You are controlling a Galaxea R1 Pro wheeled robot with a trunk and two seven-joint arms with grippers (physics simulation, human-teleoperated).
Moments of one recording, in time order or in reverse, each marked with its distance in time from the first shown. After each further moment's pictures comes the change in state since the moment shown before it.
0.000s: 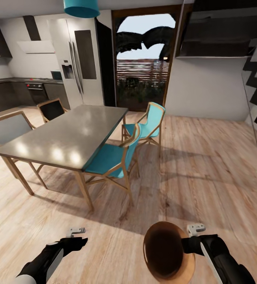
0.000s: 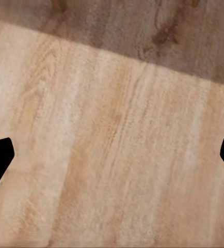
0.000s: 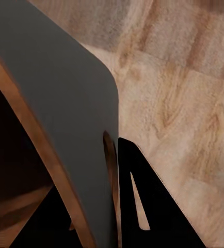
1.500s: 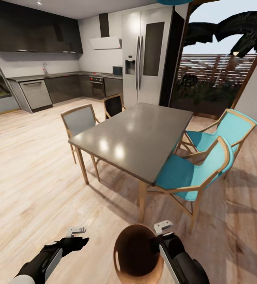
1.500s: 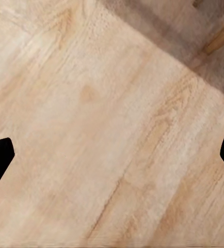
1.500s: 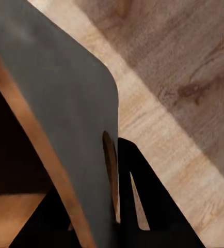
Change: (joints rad) left arm 0.000 0.007 0.011 0.000 0.011 0.002 -0.064; right arm -0.030 0.223 0.249 0.034 0.017 0.014 -0.288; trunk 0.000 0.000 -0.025
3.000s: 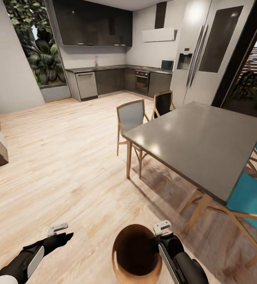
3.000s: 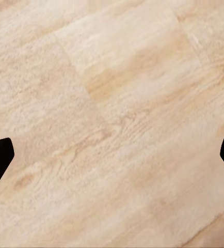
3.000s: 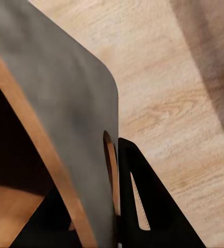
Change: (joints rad) left arm 0.000 0.099 0.127 0.000 0.083 0.000 -0.028; right arm -0.002 0.003 0.008 0.000 -0.019 0.000 -0.002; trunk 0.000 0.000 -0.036
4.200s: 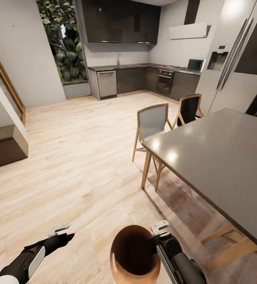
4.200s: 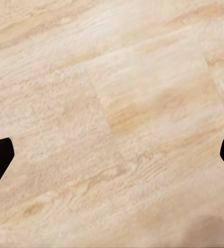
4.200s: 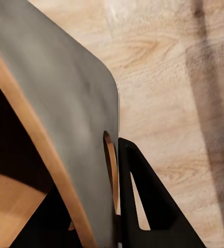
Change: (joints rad) left arm 0.000 -0.006 -0.003 0.000 -0.001 0.012 0.001; right arm 0.001 0.000 0.032 0.000 -0.002 -0.003 -0.001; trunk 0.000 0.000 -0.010
